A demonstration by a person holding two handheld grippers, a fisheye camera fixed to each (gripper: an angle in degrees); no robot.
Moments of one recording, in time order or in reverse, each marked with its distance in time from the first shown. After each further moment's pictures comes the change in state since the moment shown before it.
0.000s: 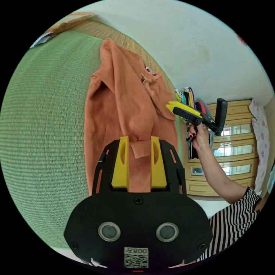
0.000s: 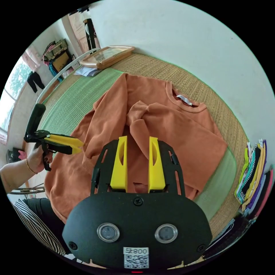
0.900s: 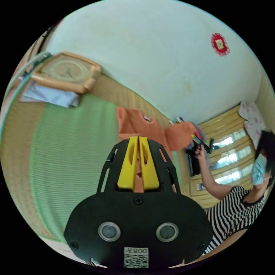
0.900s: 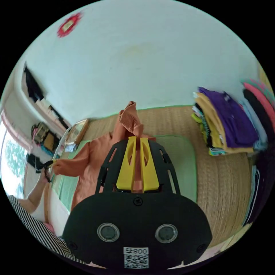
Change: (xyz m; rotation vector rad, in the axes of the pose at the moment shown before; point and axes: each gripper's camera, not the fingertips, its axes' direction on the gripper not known) left arm 0.013 -0.120 -0.001 0.321 -0.088 0.072; right arm 0.143 0.181 -0.076 0.444 -0.059 0.617
